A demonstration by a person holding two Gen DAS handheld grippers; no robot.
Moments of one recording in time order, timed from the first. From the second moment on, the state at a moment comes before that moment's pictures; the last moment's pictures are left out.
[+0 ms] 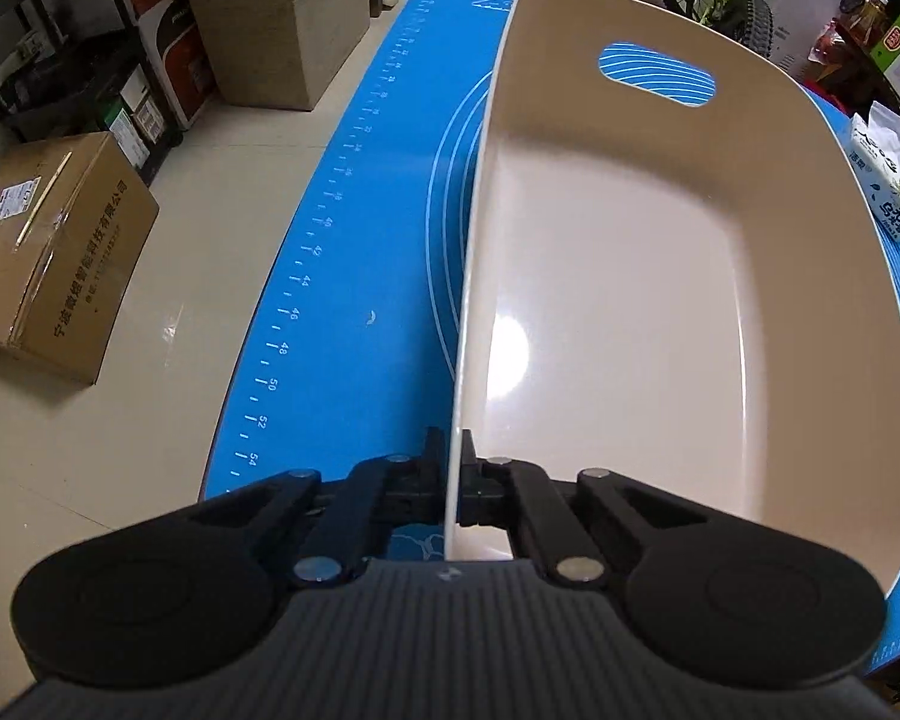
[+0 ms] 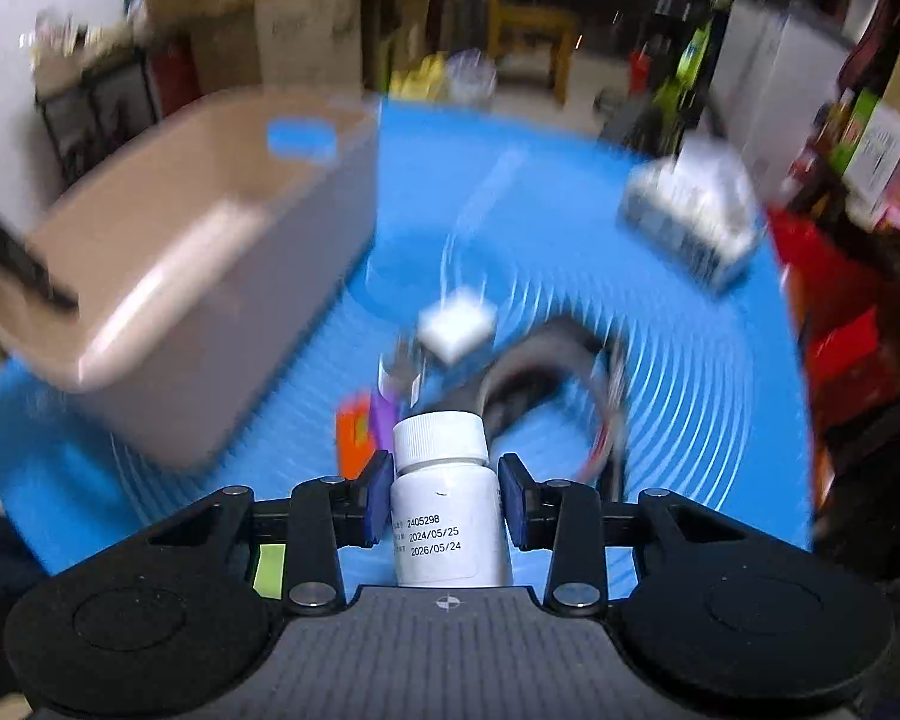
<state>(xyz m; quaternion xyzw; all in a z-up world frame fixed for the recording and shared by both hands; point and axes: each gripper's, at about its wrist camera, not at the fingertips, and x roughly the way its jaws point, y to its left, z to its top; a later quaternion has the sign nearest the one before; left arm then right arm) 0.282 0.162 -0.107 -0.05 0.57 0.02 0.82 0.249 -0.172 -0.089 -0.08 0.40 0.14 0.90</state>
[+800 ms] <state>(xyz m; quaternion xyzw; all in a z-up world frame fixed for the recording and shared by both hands) 0.280 0.166 -0.109 -0.05 0.57 0.01 0.82 0.319 0.033 -0.092 -0.12 0.43 0.25 0.86</state>
